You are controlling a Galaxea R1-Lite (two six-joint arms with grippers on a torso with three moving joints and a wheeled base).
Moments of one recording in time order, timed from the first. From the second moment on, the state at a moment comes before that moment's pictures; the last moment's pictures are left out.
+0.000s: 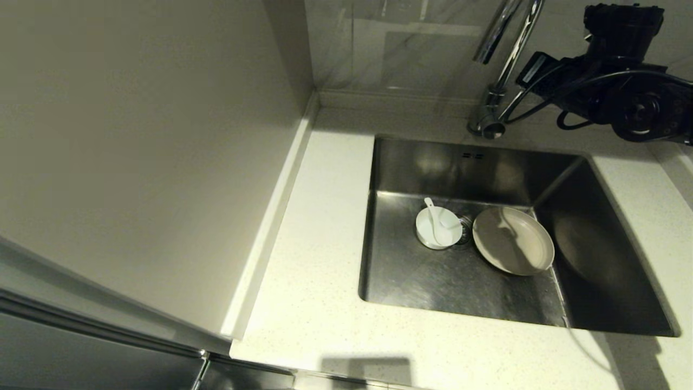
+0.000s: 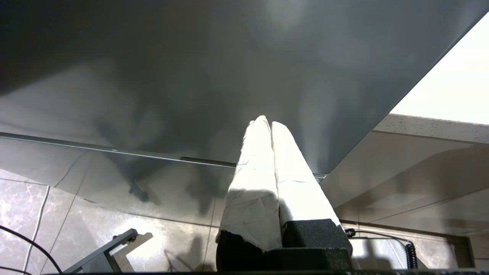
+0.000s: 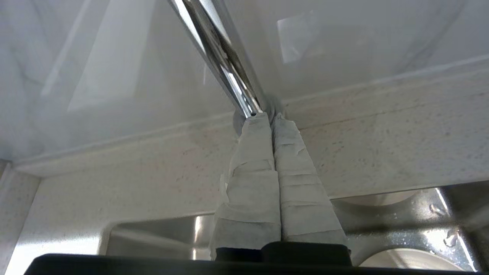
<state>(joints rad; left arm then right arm) 0.00 0.00 0.00 0.00 0.02 -0.02 0.11 2.06 -1.99 -0.17 -0.21 0.39</state>
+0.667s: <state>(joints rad) 0.00 0.00 0.00 0.00 0.02 -0.02 0.12 2.07 -1.99 -0.13 -0.18 0.38</state>
